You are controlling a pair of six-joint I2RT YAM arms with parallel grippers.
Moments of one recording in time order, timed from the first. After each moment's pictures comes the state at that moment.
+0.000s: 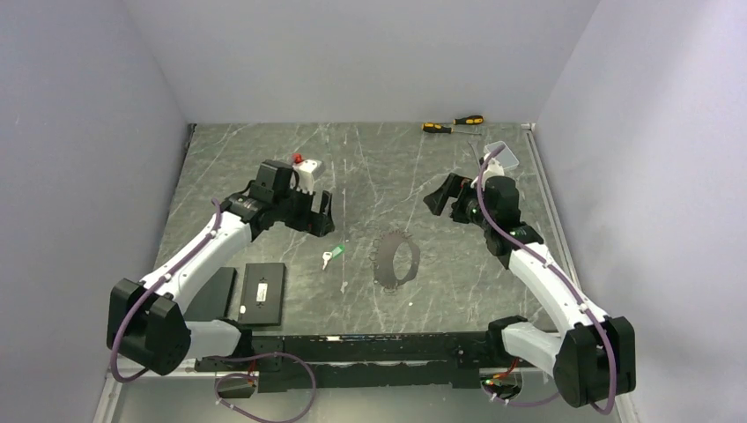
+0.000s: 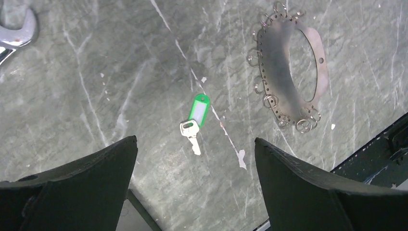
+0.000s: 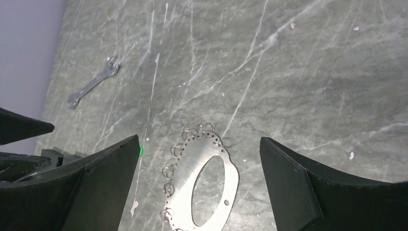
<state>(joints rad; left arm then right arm) -0.40 1.27 1.00 -0.52 0.28 -0.13 0.22 1.05 0.67 -0.03 -0.22 0.51</state>
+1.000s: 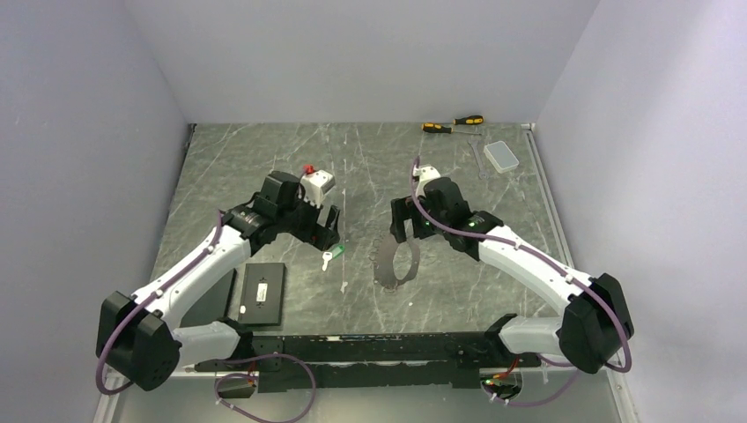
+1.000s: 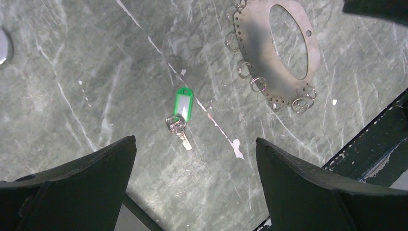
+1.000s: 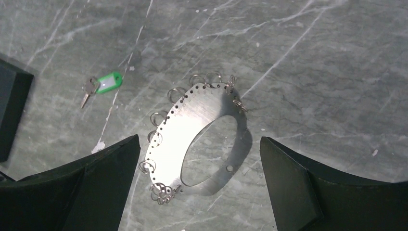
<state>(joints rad) -0.51 1.20 0.93 -0.49 0.25 -0.05 0.61 1.24 0.87 -0.31 0.01 0.28</state>
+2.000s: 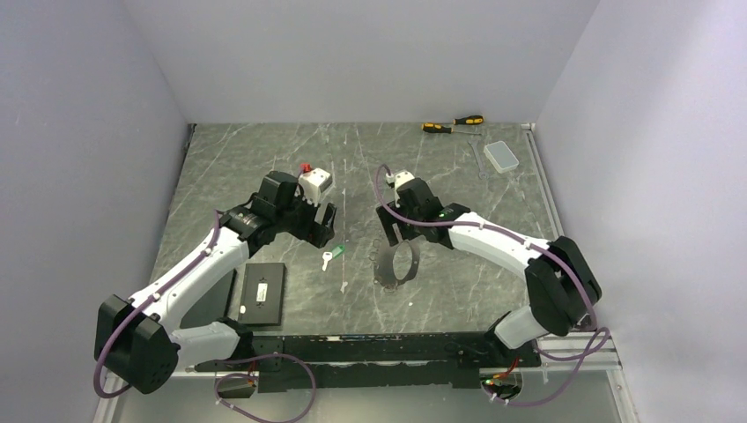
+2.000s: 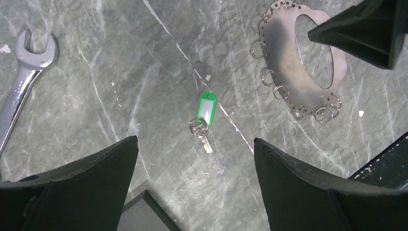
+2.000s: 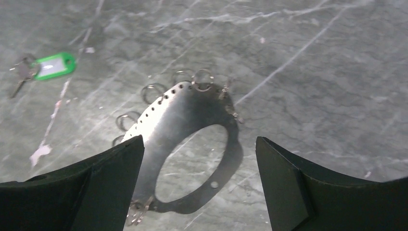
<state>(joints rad) -0.51 1.17 0.93 -0.48 0.16 -0.02 0.68 1.48 0.95 -0.30 0.10 0.16</state>
